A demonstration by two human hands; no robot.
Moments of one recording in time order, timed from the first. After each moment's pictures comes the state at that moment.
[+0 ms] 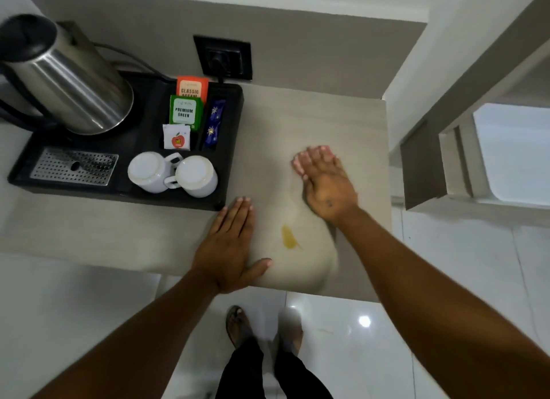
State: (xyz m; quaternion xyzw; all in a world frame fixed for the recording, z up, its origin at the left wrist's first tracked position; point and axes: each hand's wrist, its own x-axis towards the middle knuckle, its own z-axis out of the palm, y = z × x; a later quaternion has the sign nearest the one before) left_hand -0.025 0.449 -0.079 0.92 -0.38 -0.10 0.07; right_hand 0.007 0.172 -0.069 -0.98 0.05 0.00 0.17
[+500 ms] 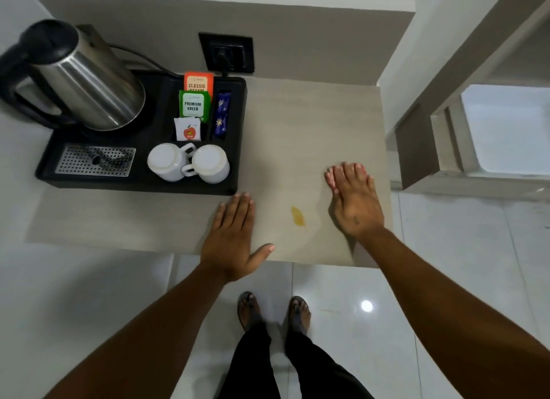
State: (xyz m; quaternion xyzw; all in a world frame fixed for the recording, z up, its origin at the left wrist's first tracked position) left_hand -0.049 0.478 -0.079 0.93 -0.34 -0.10 0.07; right_hand -0.083 0.173 -0.060 -0.98 0.14 0.04 0.15
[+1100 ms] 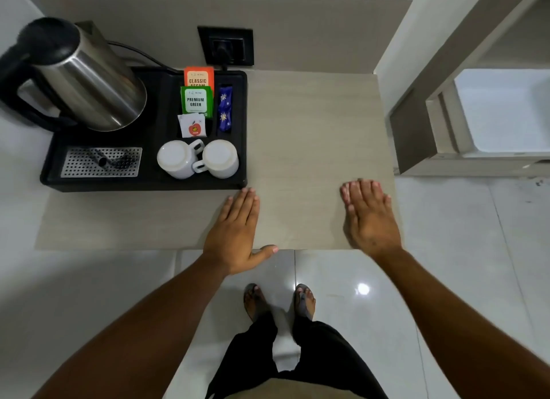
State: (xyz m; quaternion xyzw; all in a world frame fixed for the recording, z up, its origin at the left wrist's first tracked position) left_hand -0.033 0.508 -0.076 0.90 -0.42 -0.11 0.04; right_hand -0.150 0.202 -0.053 -0.97 0.19 0.08 0.14
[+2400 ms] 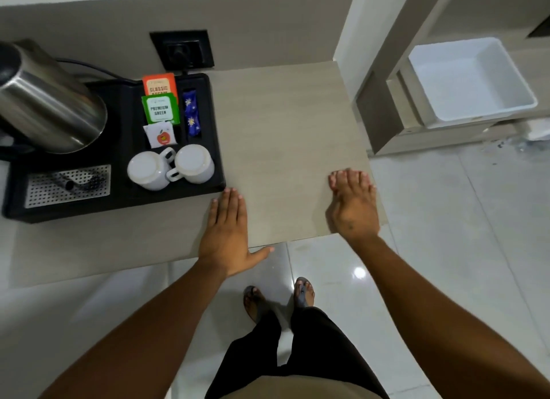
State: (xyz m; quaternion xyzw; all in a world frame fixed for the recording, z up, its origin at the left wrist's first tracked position) left_hand -0.037 0.495 -0.074 0.90 -0.41 -0.12 0.00; right_hand -0.151 0.222 -0.062 -0.93 0.33 -0.01 0.17
